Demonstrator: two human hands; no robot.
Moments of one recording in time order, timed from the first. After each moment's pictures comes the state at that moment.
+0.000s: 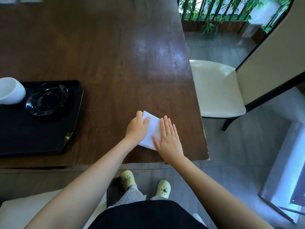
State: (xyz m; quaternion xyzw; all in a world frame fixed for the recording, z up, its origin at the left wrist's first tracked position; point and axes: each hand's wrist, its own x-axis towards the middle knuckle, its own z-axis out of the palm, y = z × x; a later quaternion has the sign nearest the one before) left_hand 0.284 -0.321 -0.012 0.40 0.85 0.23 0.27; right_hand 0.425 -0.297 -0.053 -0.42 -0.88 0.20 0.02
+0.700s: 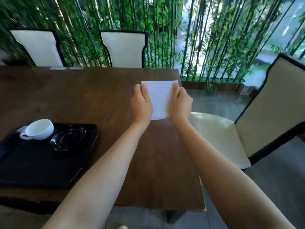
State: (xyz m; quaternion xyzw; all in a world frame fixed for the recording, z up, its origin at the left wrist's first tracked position) left_hand 0.271 -0.229 0.181 0.33 0.70 0.63 -0.05; right_hand 0.353 -0.166 0.184 -0.47 -0.66 0.35 0.46
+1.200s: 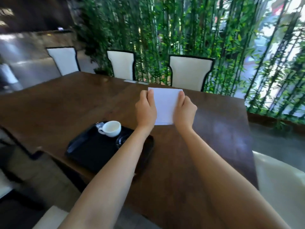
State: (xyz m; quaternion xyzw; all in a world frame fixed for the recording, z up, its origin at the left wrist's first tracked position) left_hand 0.126 -0.351 0.225 0.24 0.74 0.60 -0.19; right_hand 0.184 -0.259 0.219 -0.29 -0.71 0.44 0.47
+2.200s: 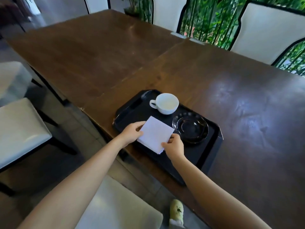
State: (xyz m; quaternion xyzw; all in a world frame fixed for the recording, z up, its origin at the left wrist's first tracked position) left_hand -0.083 -0.621 0.025 0.14 0.83 0.45 0.30; right_hand 0.023 -0.474 0.013 -0.38 -0.73 0.57 -0.02
